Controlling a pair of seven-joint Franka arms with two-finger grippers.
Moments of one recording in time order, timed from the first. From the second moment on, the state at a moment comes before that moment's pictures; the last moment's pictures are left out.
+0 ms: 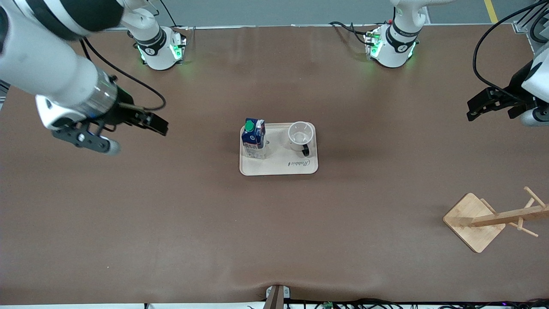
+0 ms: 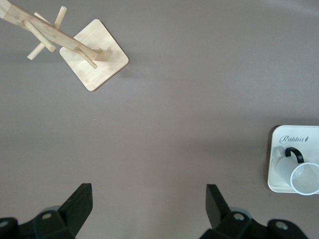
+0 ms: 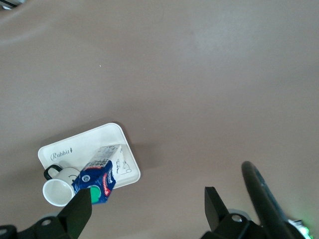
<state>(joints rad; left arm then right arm) 0.09 0.02 -0.17 -1.50 0.04 1.55 -0.12 0.36 0.29 -0.06 -1.13 0.13 1.36 0.62</state>
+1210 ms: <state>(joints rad) 0.10 0.00 -0.16 -1.50 0.04 1.53 -0.12 -0.07 -0.06 -0.07 -1.47 0.04 1.33 -0.08</state>
